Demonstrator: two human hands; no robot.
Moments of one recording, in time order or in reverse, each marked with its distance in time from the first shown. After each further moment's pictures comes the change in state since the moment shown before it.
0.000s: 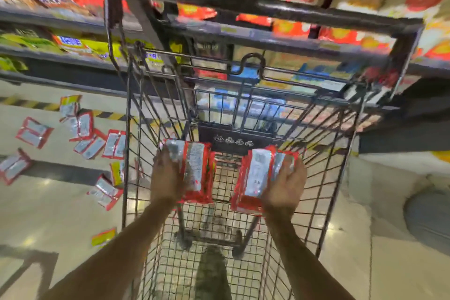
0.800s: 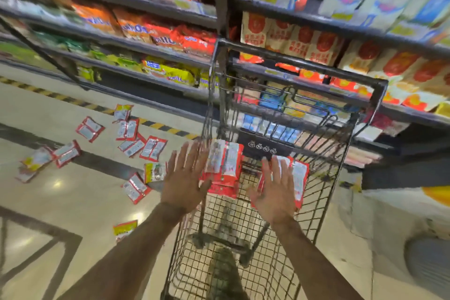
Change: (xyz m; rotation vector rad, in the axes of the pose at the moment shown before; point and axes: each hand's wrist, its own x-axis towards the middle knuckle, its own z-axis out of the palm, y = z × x) left_hand -0.133 -0.049 -0.142 0.556 0.146 0.431; right_hand -0.127 -0.108 -0.086 -0.491 -0.262 -0.530
